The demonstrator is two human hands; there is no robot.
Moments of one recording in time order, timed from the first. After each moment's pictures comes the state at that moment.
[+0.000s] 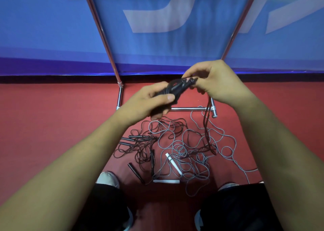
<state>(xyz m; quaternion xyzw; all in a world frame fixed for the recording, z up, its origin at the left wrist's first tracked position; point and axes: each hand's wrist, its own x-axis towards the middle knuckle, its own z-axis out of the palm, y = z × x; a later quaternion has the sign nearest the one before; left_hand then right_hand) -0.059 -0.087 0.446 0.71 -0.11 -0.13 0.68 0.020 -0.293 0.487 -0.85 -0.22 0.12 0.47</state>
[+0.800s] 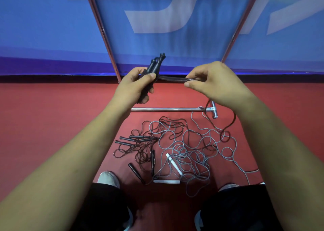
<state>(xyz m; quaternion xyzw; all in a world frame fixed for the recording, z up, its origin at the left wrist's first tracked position) -0.038 -0.068 0.444 0.69 0.14 0.03 0.71 0.014 -0.291 0.494 -0.90 -0.25 0.07 0.35</state>
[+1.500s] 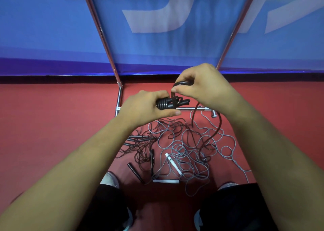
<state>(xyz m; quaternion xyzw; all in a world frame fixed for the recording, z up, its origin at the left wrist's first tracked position) -0.056 -0.088 0.435 0.97 -0.03 -0.05 0.22 0.003 -0.273 0.496 -0.89 -0.29 0.07 0.35</state>
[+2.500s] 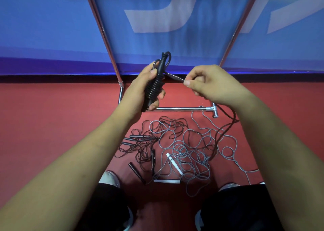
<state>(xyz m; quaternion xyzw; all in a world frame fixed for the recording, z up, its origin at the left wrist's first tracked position) -0.045 -0.090 0.444 0.59 0.05 -0.02 0.81 0.017 -0.291 0.486 -0.88 -0.20 0.16 0.40</state>
